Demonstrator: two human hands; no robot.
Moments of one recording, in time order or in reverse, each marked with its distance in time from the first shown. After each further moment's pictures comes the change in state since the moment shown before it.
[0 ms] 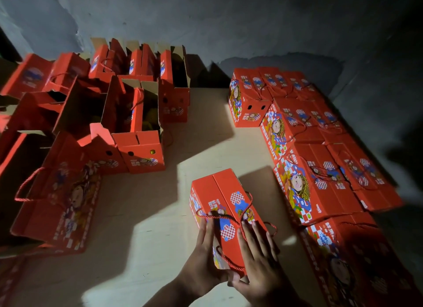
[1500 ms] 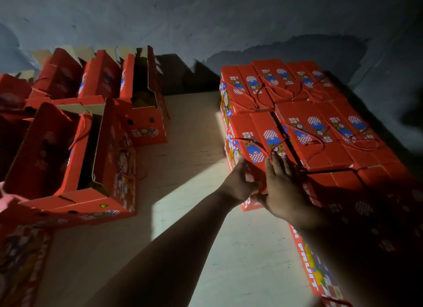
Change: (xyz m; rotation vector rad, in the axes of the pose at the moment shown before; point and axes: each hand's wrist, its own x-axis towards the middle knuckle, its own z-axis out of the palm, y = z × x) left_hand 0.397 0.075 -0.010 -0.144 -0.026 -0.134; right_hand 0.311 0.209 -0.051 -0.046 -0.043 0.266
